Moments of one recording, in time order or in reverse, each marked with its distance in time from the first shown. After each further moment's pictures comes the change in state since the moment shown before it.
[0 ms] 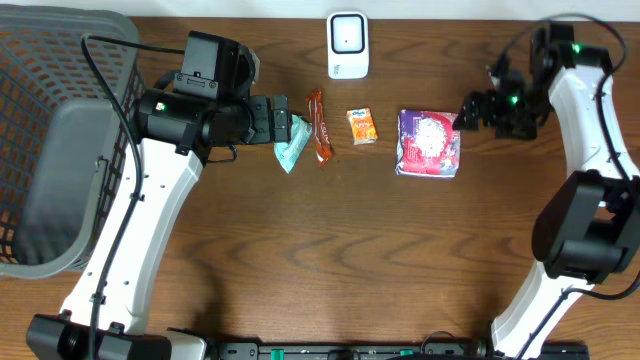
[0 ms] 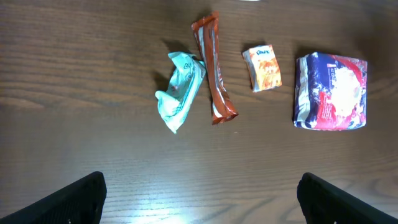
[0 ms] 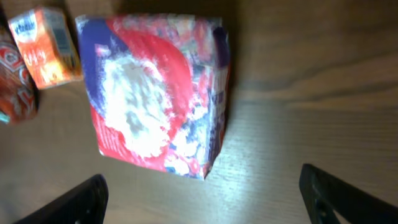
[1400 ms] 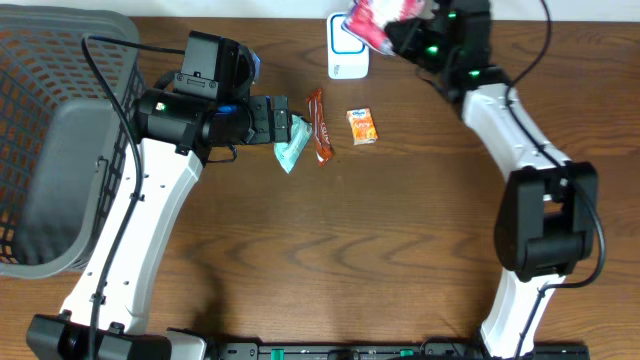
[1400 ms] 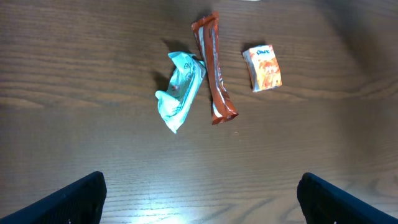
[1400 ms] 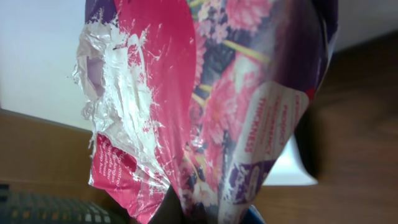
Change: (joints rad) left arm 0.000 0.000 0.000 0.000 0.000 0.000; right arm 0.329 0.010 -0.171 1.271 -0.067 0.821
